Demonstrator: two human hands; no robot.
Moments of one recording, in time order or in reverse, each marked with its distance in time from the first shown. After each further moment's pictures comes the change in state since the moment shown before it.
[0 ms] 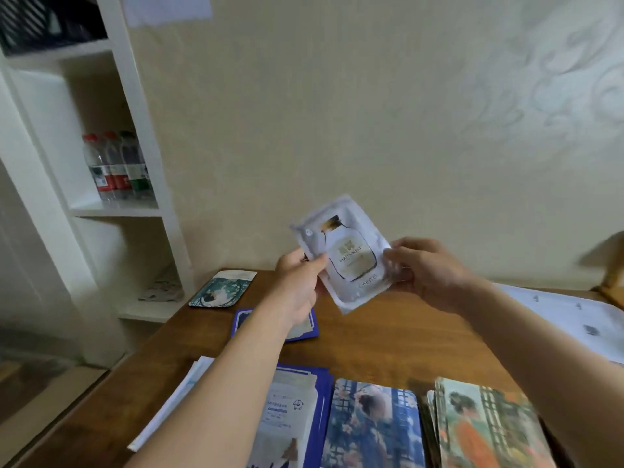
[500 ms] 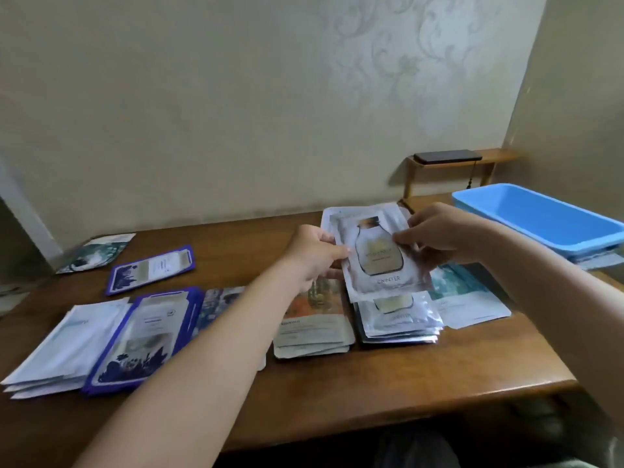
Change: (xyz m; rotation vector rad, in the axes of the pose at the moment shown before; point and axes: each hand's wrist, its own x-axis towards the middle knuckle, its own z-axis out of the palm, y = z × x) left_hand -0.155 -0.093 0.191 0.495 -0.365 -0.113; right_hand -0.248 -0.007 -0.177 -0.551 0.343 0.384
